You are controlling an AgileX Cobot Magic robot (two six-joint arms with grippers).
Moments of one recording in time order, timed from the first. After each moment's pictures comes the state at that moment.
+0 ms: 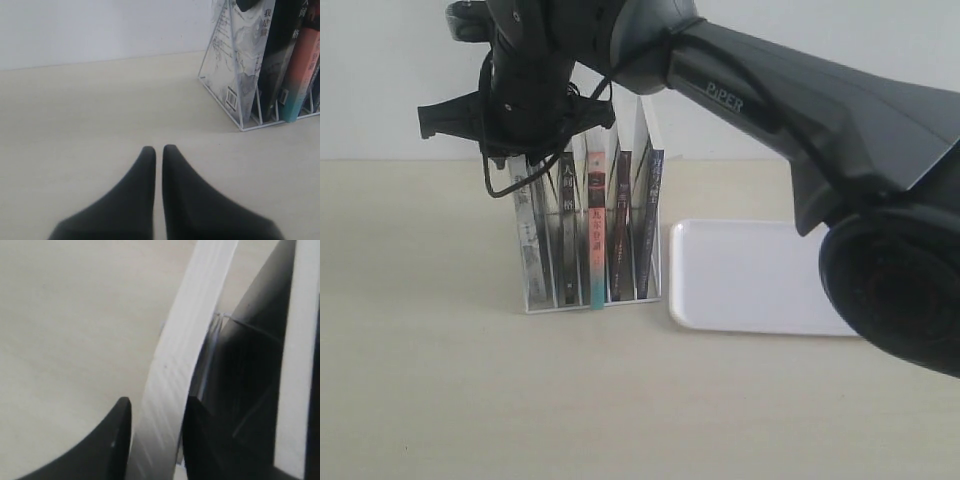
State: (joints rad) left arm -0.10 0.00 0.00 -0.04 0.33 0.08; right arm 0.84 2.34 -2.38 -0.14 1.05 0.48
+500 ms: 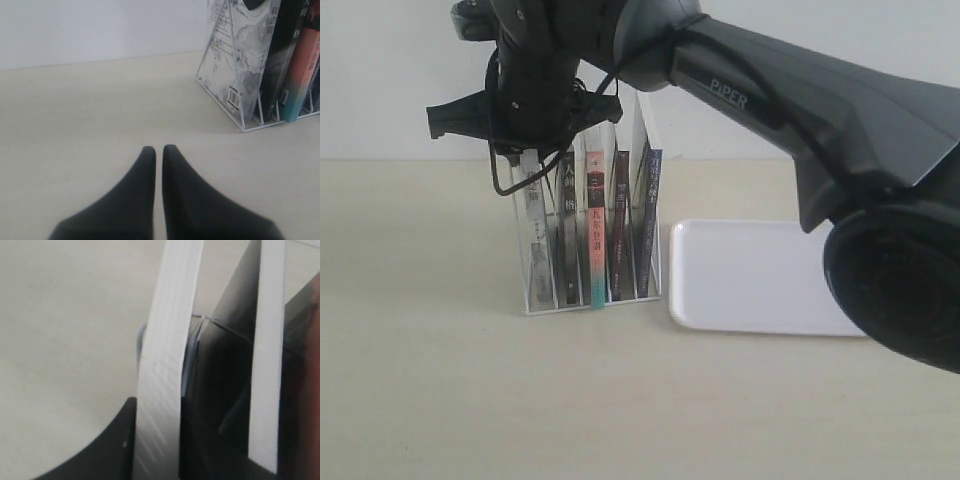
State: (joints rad) left arm -0.10 0.00 0.00 -0.04 0.33 0.08; right arm 0.83 2.34 -2.38 -0.16 1.06 0.47
